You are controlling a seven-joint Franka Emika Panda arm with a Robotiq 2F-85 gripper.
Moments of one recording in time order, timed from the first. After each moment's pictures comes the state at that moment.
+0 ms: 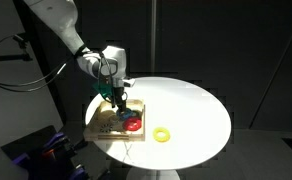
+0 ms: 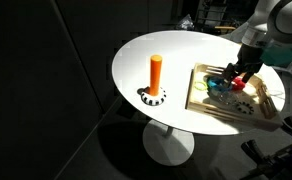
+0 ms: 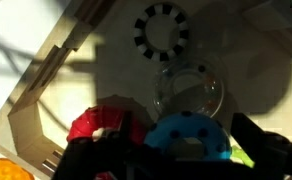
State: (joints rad) arm 0.03 0.29 0.05 -2.38 0.02 2.56 0.19
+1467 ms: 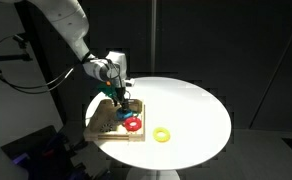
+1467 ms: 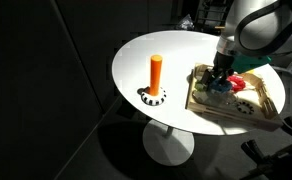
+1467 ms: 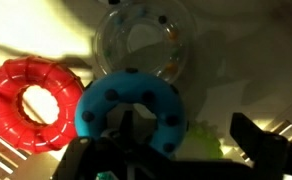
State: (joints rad) arm 0.13 0.48 0.04 -2.21 0.01 2.61 0.19
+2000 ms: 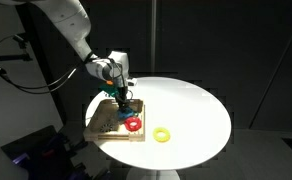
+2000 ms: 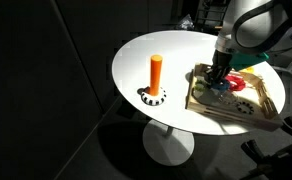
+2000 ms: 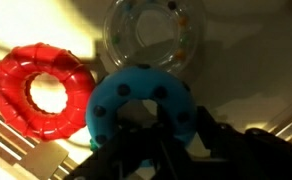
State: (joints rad) arm 0.14 0.49 0.01 -2.17 0.00 2.59 0.19
